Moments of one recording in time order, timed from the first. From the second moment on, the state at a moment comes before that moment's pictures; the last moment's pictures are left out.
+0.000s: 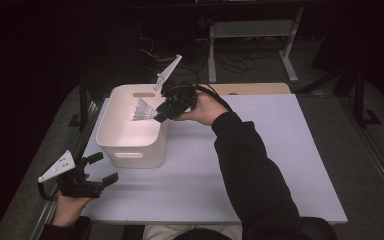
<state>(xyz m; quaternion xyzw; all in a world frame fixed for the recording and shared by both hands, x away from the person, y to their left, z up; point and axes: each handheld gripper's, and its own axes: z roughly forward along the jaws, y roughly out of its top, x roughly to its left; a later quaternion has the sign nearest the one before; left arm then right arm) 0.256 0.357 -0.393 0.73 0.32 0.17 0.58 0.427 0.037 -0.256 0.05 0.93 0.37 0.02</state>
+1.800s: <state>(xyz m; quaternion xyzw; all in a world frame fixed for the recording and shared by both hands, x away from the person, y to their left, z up) 0.256 0.357 -0.393 0.73 0.32 0.17 0.58 0.429 0.084 -0.303 0.03 0.94 0.33 -0.02</state>
